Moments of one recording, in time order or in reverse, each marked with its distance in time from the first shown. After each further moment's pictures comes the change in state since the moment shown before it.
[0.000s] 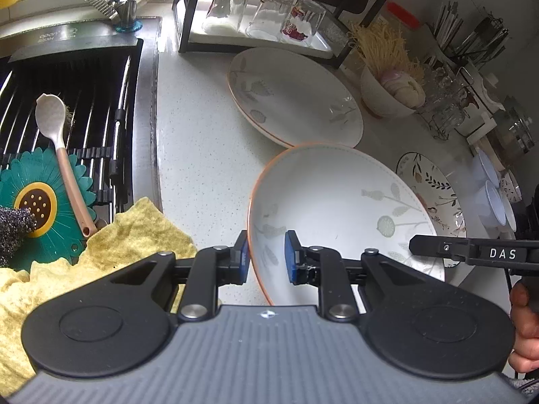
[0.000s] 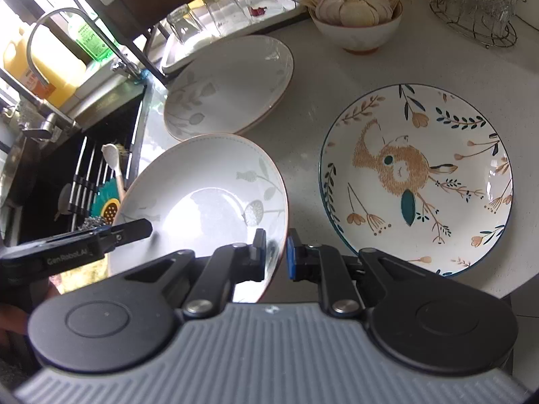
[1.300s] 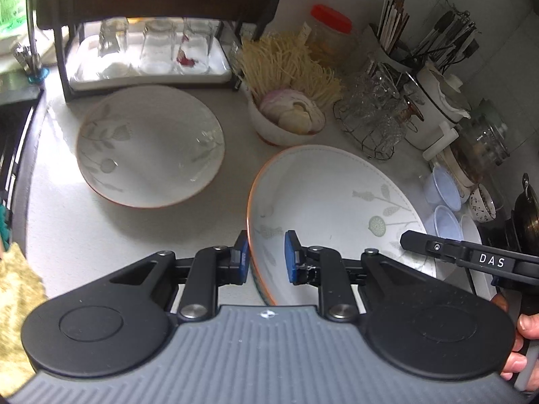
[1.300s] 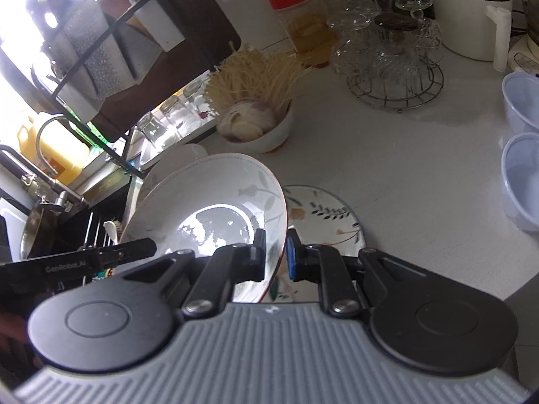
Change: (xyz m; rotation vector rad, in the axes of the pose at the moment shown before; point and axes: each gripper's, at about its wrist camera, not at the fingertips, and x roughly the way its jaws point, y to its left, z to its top) left arm 0.031 -0.173 0.043 0.019 -0.013 -0.032; right arm -0.079 -0.152 0.046 0.069 -0.192 0.068
